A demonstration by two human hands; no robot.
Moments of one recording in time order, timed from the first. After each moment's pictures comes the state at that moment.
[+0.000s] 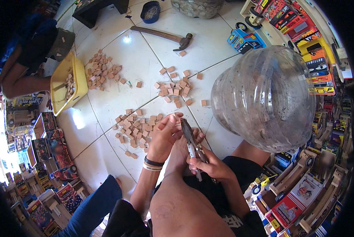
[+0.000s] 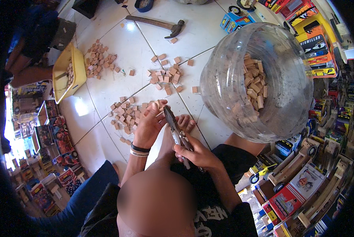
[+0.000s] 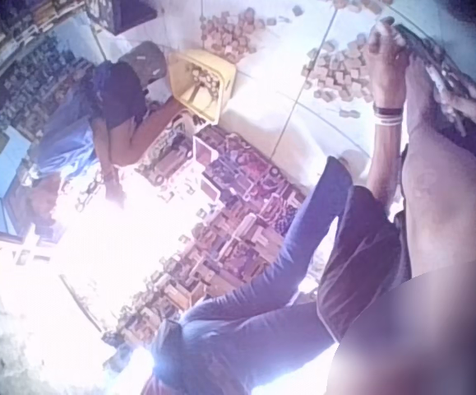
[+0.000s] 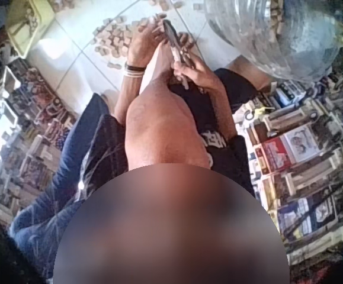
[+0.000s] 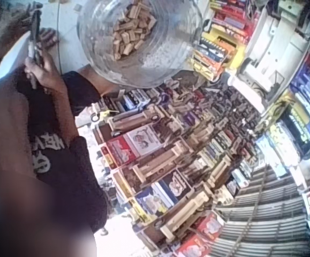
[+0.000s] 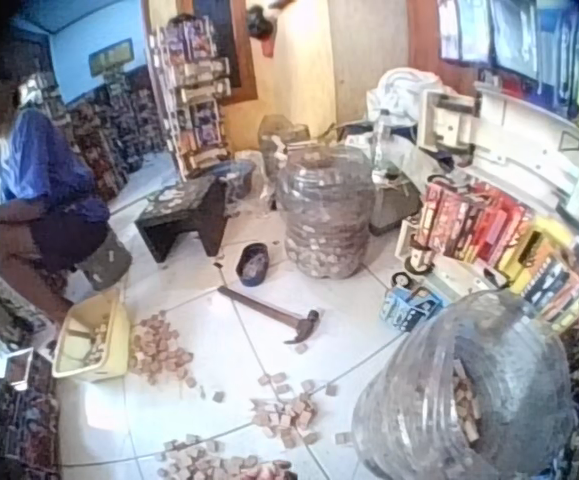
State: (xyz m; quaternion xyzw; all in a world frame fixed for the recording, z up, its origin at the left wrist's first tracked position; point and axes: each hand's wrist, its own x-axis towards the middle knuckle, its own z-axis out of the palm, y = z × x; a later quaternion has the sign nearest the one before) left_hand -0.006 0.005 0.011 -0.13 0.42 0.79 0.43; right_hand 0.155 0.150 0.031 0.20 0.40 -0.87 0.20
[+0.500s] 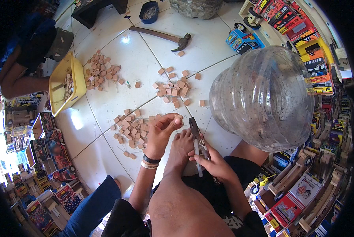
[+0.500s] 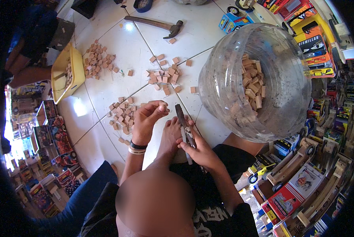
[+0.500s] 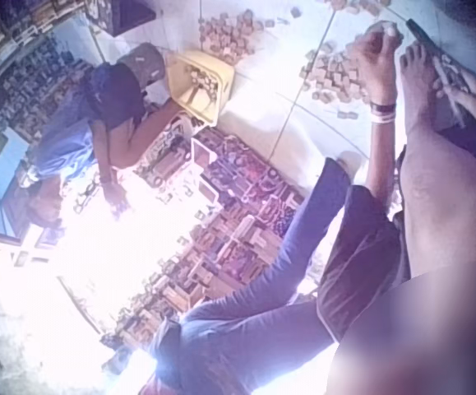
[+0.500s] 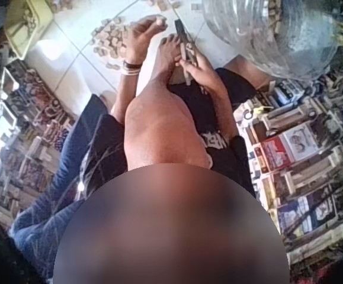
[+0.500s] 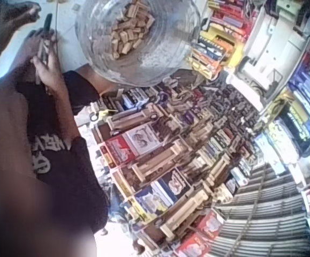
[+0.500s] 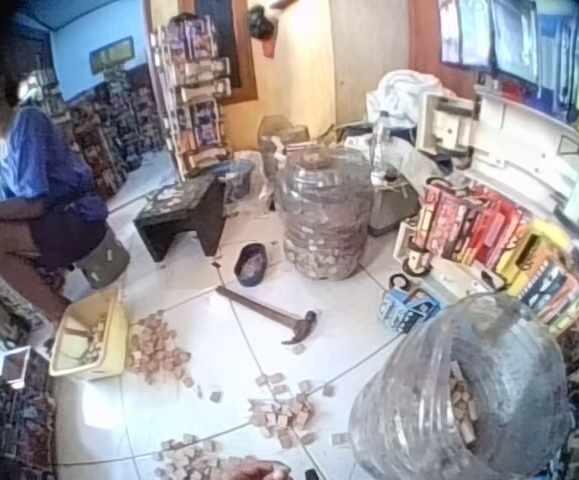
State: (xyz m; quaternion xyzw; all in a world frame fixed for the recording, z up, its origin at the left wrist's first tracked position) left_hand -0.014 0.006 0.002 0.02 0.60 0.71 0.35; right_hand 0.160 0.157 0.032 0.28 0.53 -0.78 0.16
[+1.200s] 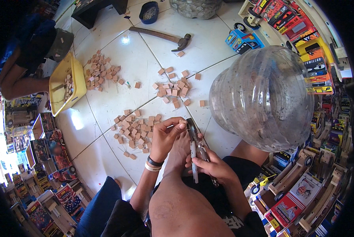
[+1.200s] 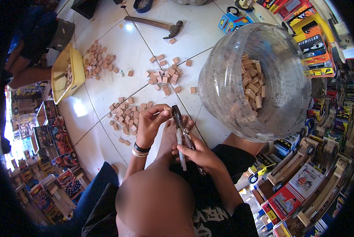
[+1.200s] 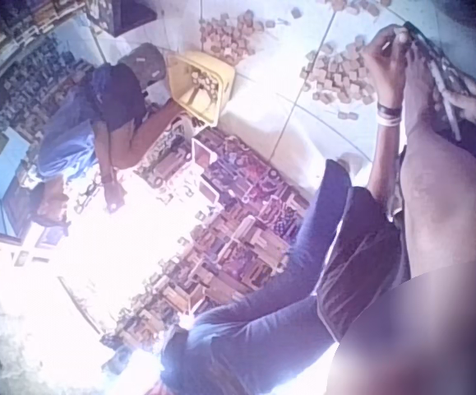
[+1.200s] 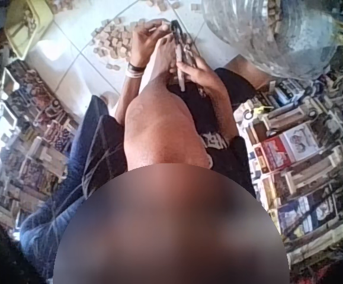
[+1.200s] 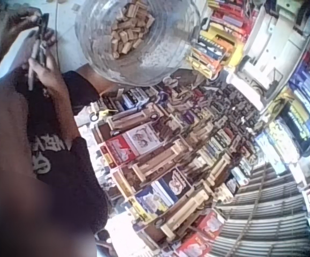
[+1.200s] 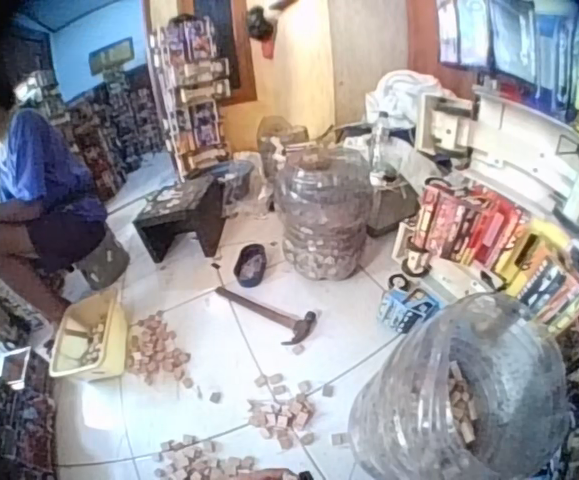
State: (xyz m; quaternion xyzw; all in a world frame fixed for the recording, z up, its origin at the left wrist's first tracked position) left_hand -0.004 0.008 -0.002 0.06 0.64 0.68 0.36; right_hand 0.159 0.156 0.042 0.32 0.38 -0.84 0.22
